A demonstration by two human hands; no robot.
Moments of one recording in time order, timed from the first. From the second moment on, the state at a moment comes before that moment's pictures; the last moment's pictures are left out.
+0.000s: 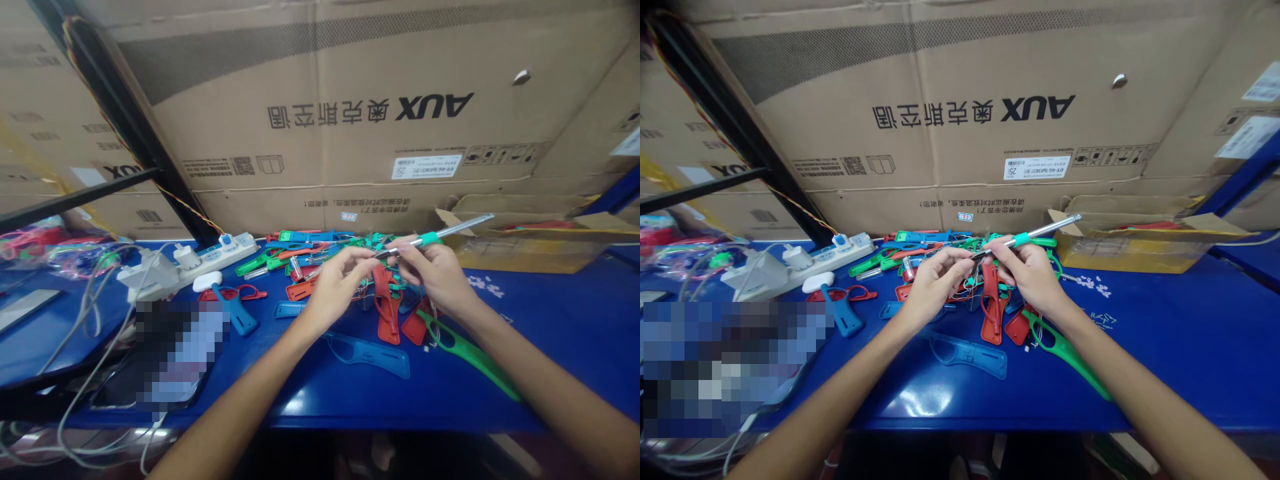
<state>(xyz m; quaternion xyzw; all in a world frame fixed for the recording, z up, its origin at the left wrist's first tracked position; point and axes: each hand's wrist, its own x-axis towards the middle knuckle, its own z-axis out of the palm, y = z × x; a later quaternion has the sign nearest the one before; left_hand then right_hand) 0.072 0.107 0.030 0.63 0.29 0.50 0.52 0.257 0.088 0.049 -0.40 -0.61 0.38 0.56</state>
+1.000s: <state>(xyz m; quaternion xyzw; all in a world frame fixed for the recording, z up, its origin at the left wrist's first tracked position) 0.070 0.113 0.026 0.53 0.34 0.53 0.57 0.252 0.089 0.047 -0.41 -0.62 0.37 0.56</state>
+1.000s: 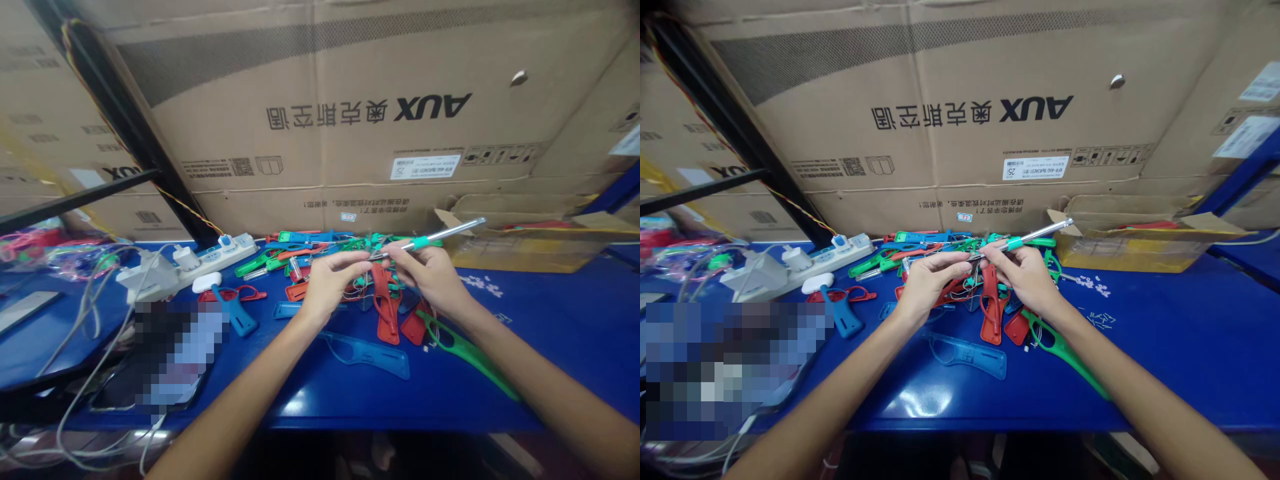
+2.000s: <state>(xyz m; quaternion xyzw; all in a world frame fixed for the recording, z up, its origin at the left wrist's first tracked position) 0.070 0.106 0.029 0.70 0.30 0.56 0.32 0.253 0.089 0.047 -0.41 -0.61 0.38 0.56</state>
